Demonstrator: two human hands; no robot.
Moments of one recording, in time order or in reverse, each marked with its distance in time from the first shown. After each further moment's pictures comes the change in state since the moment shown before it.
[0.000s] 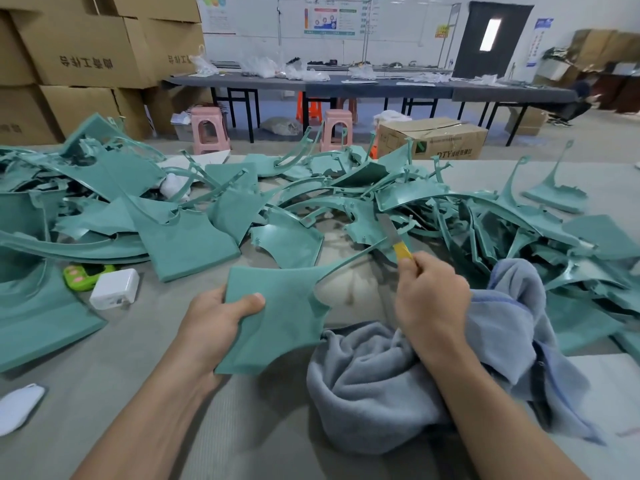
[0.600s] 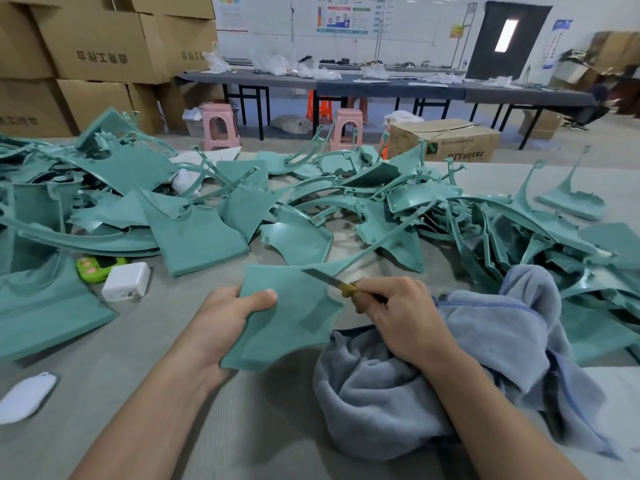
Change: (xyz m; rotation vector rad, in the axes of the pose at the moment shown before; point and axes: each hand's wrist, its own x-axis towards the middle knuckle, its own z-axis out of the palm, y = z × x) left_hand -0.007 0.010 0.002 -0.106 -0.105 -0.129; right_hand -0.010 0.001 0.009 0.188 -0.499 -0.427
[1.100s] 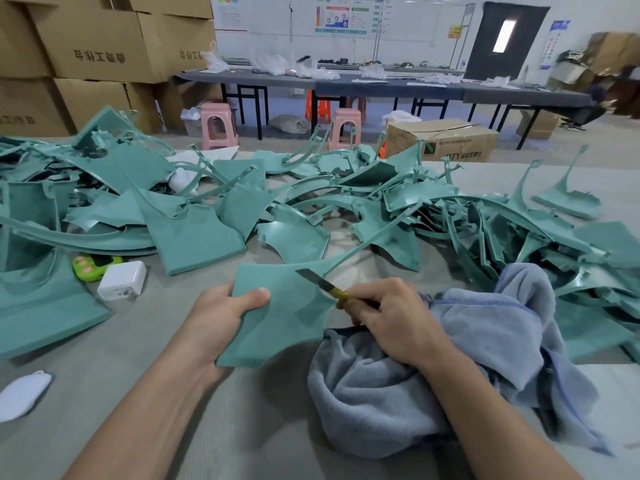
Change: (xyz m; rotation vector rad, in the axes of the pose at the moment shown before) left_hand 0.003 -0.003 -0.001 0.001 0.047 0.031; right_hand -0.002 -0.006 -0.001 0.086 -0.108 0.053
